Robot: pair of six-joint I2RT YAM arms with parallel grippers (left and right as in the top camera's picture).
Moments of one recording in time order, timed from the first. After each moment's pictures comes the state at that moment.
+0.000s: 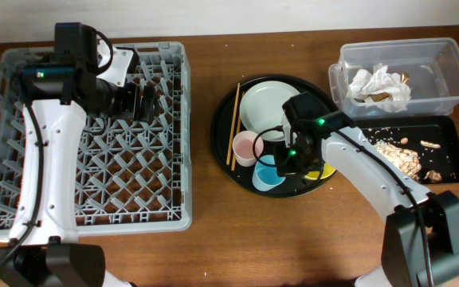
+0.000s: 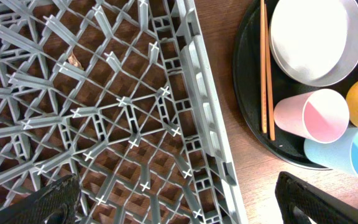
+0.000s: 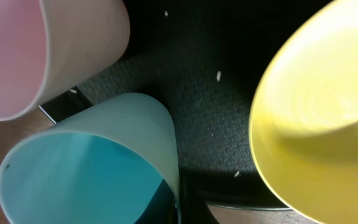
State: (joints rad) left arm 0.00 1.73 1.85 -1.27 0.24 0.16; right arm 0.34 1.70 1.20 -0.93 -0.20 0.25
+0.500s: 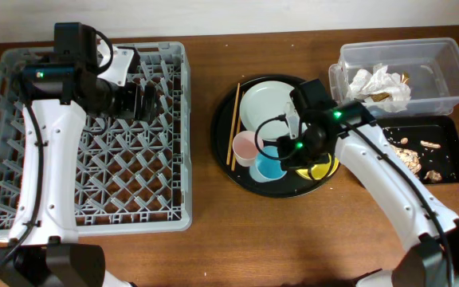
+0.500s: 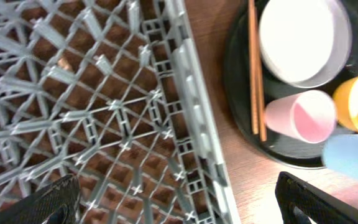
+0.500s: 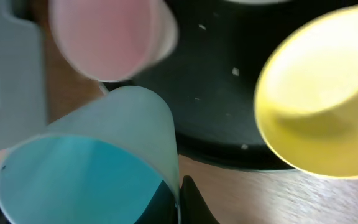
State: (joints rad) left arm 0.00 1.73 1.85 -1.27 0.28 0.16; right arm 0.33 1.60 1.34 -1.09 -0.26 0.21
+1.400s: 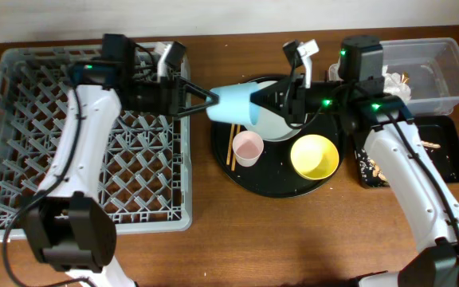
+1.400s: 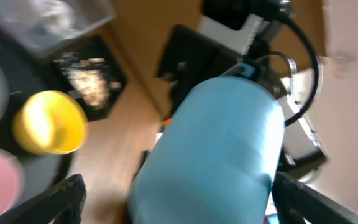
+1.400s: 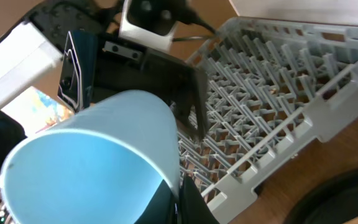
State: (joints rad) left arm -0.10 1.89 1.76 -1.21 1.48 0.23; right arm 0.17 1.57 1.35 -0.34 -1.18 0.17
